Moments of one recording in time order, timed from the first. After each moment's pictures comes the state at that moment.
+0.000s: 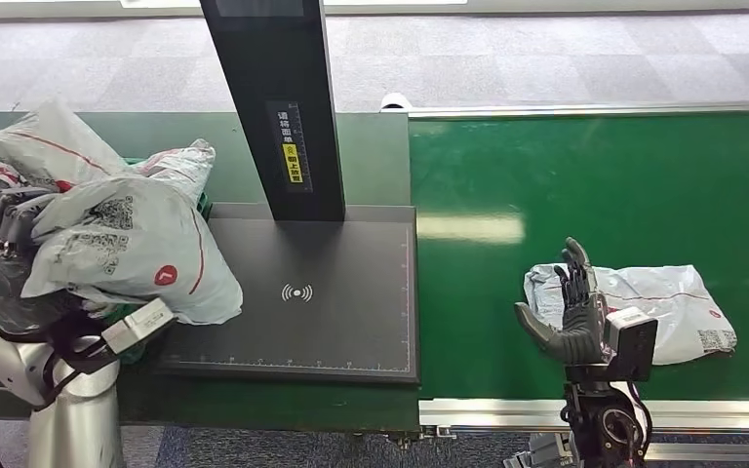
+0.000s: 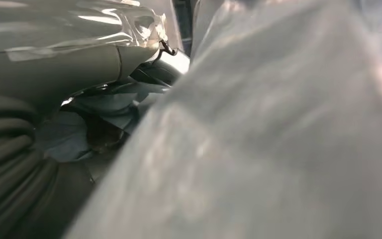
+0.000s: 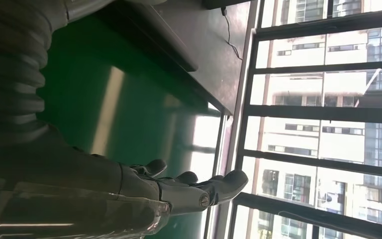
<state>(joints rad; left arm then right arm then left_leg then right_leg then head) -0.30 -0.18 0.20 -1.71 -1.09 0.69 -0.65 -0.12 0.06 -0.16 -1.31 0.07 0.23 -0.52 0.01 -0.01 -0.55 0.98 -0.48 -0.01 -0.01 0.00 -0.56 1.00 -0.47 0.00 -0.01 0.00</state>
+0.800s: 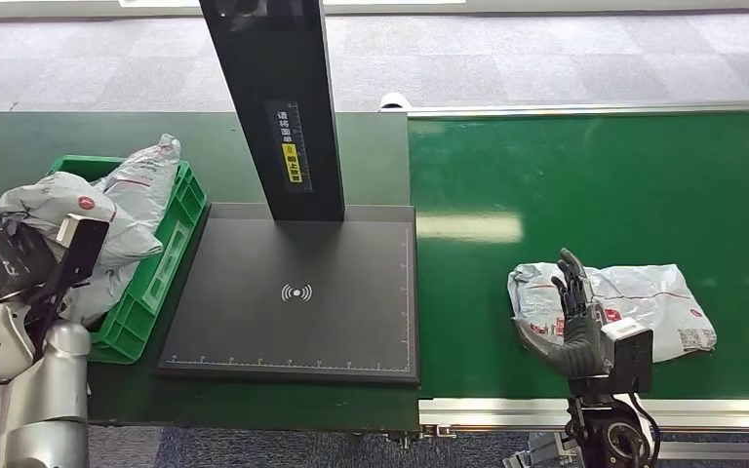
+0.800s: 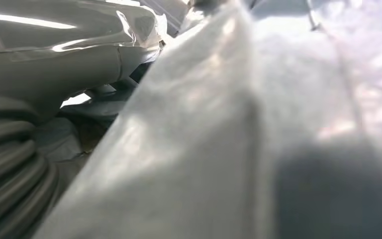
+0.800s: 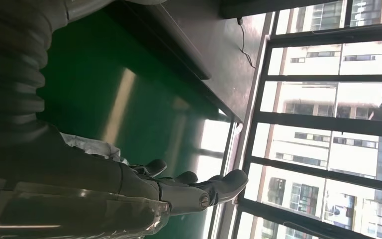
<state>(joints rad) -0.47 0.03 0.46 -1.10 -1.26 0.69 -0.15 -0.07 0.06 -0.17 -1.36 0.12 0.27 -0.49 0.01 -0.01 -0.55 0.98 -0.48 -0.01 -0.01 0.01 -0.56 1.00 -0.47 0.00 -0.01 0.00</state>
